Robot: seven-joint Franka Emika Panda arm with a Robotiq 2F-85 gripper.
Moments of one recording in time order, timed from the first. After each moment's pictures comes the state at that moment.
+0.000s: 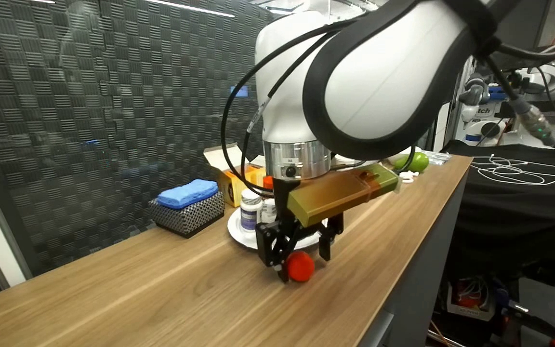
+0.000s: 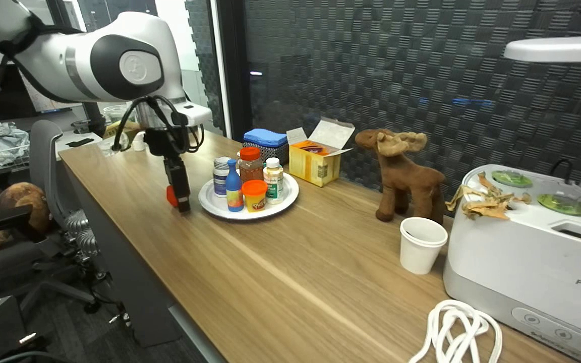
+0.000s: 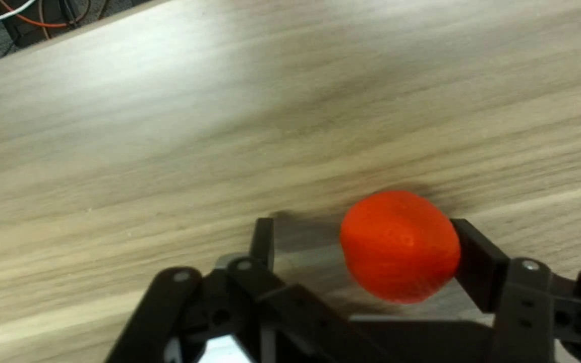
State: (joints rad) arm 0.21 0.20 0.12 -2.25 -0.13 2.40 0.72
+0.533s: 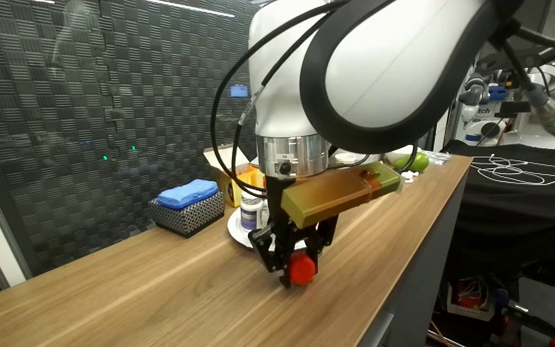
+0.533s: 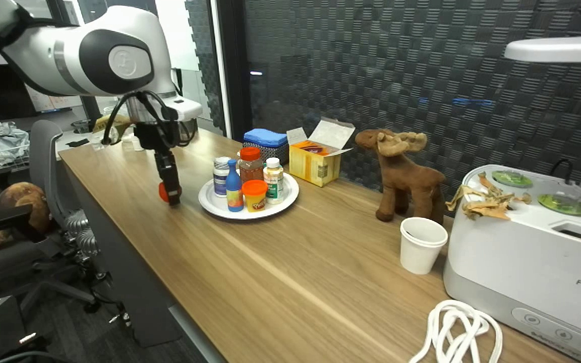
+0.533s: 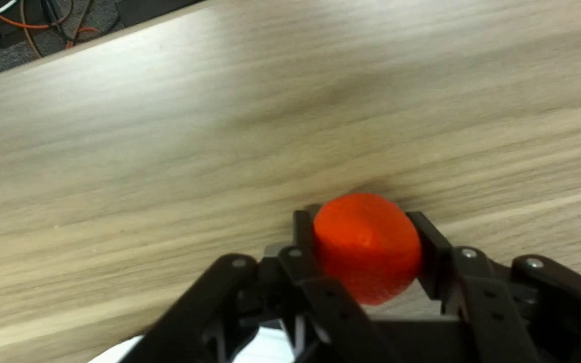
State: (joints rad) arm 0.23 0.18 0.15 -2.26 -0.09 2.40 0.72
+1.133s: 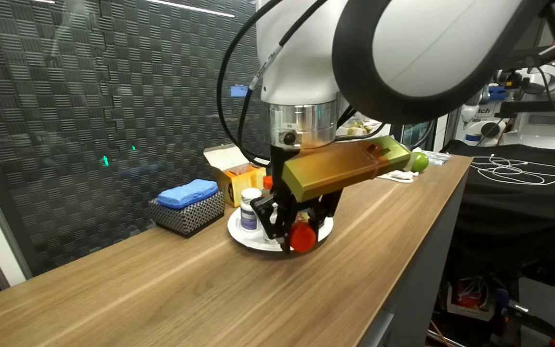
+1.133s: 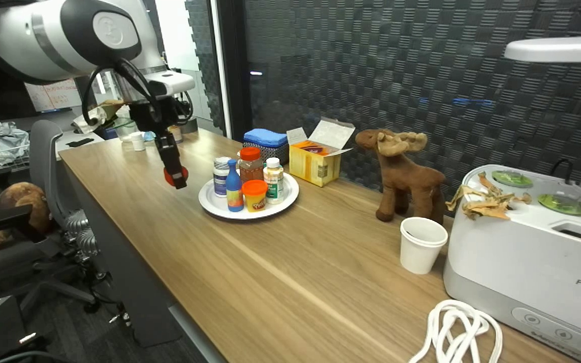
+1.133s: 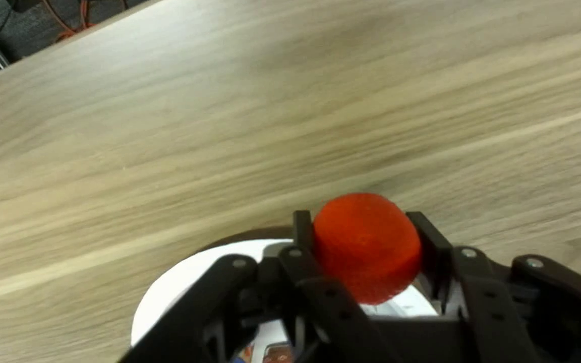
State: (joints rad) arm 0.23 0.08 0.13 -2.29 -0.26 2.40 0.90
